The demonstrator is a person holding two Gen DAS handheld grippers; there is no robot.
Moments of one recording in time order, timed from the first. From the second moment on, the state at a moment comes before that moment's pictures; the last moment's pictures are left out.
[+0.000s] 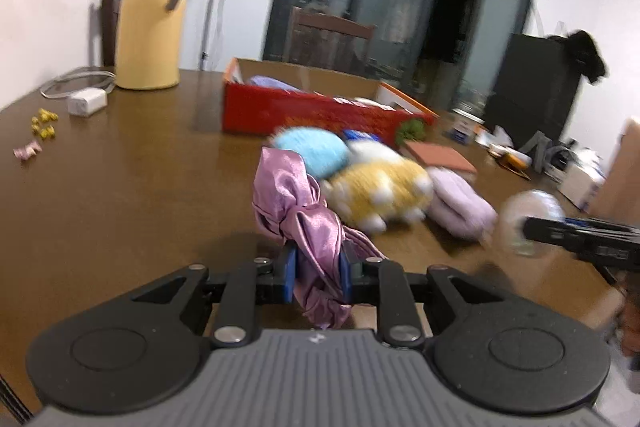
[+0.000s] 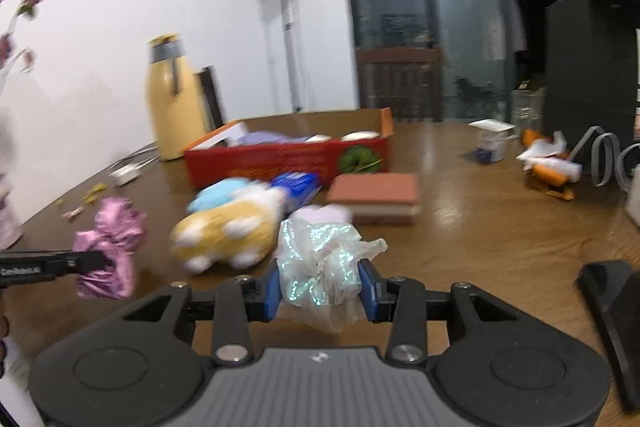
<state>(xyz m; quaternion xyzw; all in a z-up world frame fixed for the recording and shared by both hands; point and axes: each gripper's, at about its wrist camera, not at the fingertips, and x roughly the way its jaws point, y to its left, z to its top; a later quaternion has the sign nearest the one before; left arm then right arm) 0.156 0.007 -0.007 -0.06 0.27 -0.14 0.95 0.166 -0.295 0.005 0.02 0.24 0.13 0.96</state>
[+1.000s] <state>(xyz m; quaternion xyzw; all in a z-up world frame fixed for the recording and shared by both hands) 0.122 0.046 -0.024 -0.10 0.27 -0.07 0.96 0.257 -0.106 0.004 0.02 0.34 0.32 0.88</state>
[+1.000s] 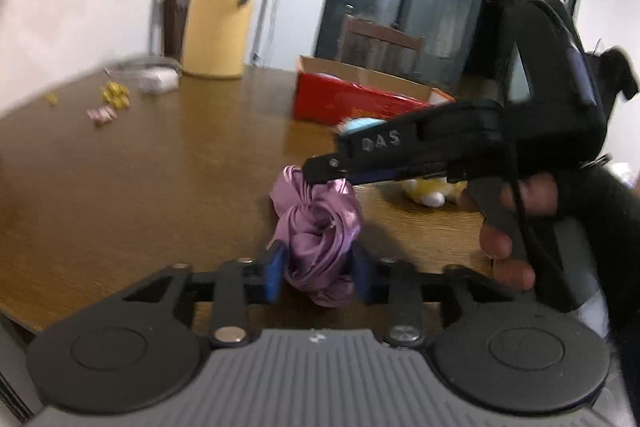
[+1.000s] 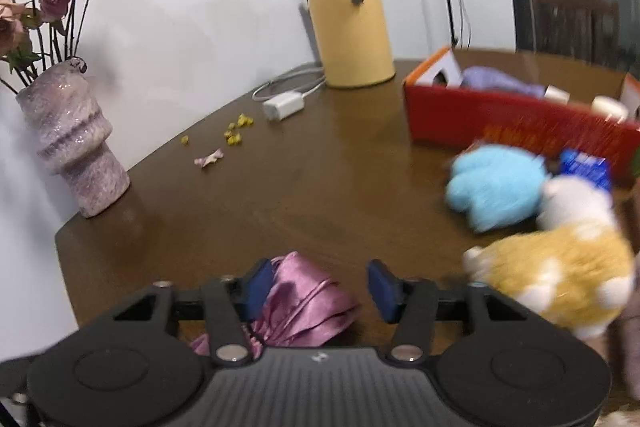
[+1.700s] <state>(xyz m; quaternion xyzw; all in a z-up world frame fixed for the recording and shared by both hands) 0.114 0.032 -0.032 -0.15 0.31 -0.17 0.92 0.143 -0.180 -0.027 0.06 0.27 0.17 0.94</state>
